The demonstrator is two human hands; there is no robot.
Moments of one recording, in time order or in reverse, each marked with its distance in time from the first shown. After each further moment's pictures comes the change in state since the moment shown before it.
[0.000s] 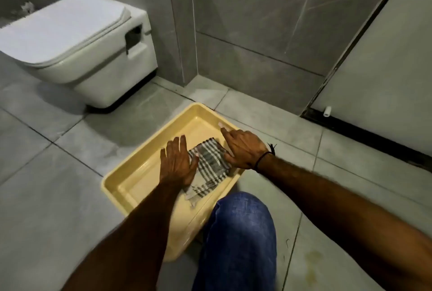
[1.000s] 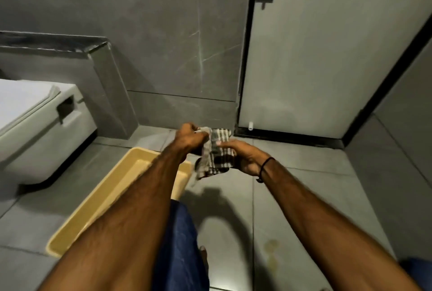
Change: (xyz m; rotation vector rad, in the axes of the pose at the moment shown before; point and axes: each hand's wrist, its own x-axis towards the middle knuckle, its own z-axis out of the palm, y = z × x) left_hand -0.049 0.246 -0.156 -0.871 -0.273 0.162; right_hand -0.200 0.076 -0.111 1.889 0.204 0.630
